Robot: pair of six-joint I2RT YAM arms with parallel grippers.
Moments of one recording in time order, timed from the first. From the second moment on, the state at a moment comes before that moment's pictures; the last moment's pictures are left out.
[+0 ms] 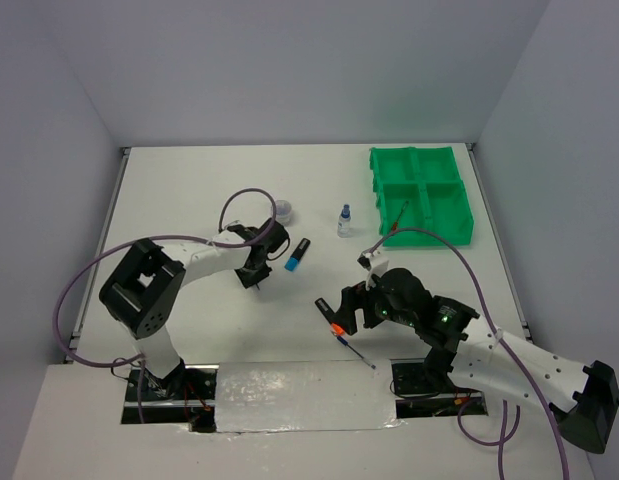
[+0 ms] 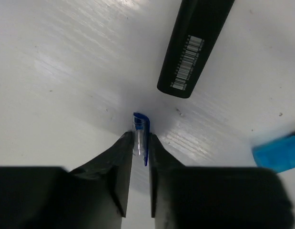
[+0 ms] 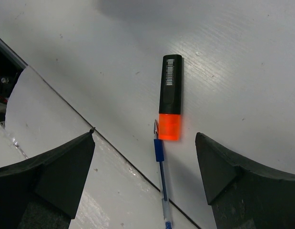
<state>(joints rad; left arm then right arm) -0.65 1.75 1.05 -0.77 -0.40 -1.27 0.89 0.69 0.46 -0.38 -0.04 0.48</state>
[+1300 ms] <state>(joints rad) -0.57 0.73 0.88 -0.79 -0.41 -0.69 1.10 1.12 0.62 -0.57 0.05 0.54</state>
